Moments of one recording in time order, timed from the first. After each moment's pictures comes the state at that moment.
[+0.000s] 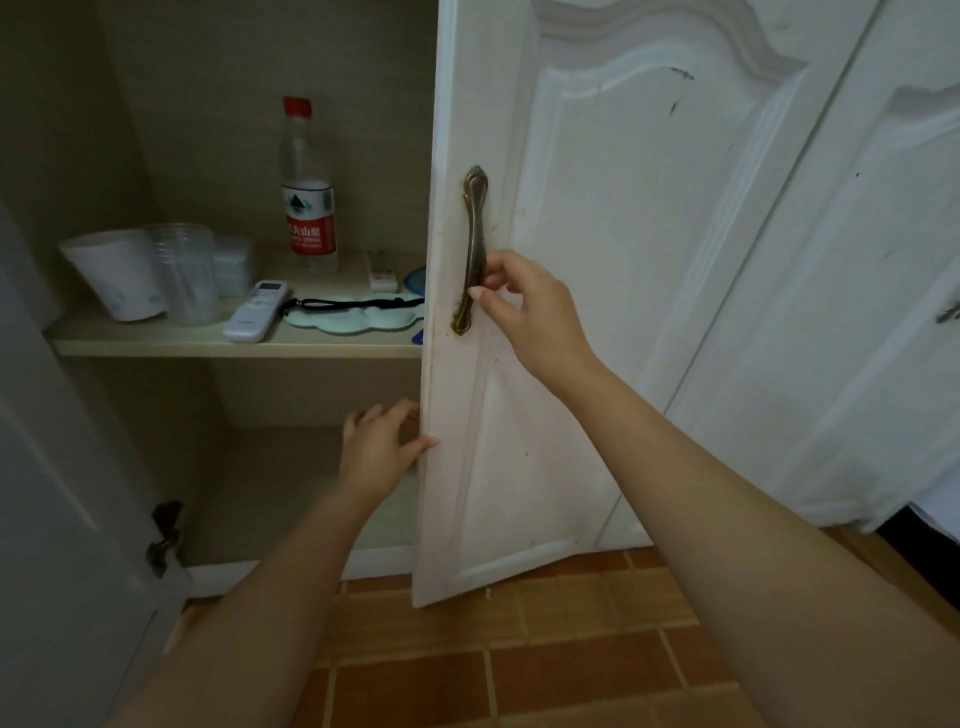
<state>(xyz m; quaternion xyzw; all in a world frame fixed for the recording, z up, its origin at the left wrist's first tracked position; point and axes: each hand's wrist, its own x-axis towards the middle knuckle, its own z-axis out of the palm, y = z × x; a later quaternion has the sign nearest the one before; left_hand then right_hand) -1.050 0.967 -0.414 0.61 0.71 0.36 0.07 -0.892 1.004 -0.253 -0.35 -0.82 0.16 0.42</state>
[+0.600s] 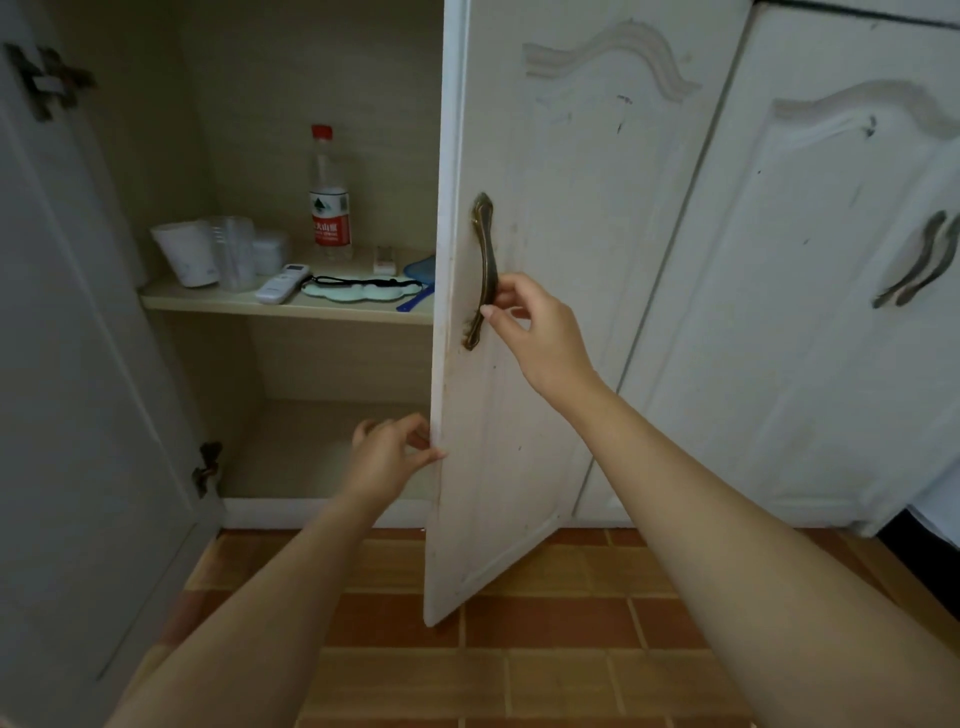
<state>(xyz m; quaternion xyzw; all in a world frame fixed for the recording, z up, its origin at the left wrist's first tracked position) -0.941 0.853 -0.400 0.59 0.71 0.36 0.12 -0.781 0.910 -0.258 -0.30 -0.81 0.25 0.44</state>
